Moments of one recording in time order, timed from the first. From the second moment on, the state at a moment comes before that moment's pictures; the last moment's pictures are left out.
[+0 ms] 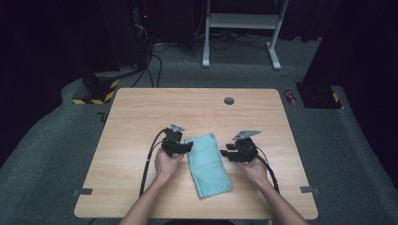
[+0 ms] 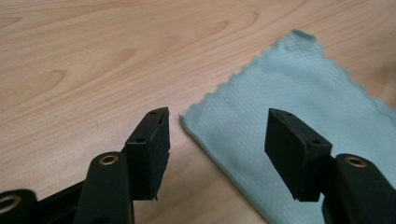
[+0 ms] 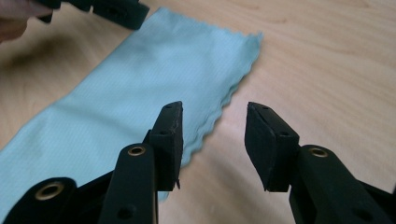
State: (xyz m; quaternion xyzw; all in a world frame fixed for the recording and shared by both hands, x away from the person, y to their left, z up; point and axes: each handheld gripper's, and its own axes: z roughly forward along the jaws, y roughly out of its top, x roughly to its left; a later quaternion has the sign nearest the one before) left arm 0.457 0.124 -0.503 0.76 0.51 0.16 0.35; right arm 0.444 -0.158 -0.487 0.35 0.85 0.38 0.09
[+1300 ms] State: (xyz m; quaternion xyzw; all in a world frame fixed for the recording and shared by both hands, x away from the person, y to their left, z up) left arm 0.474 0.120 -0.515 0.78 0.50 0.17 0.34; right arm 0.521 -0.097 -0.511 0.37 0.86 0.33 0.10
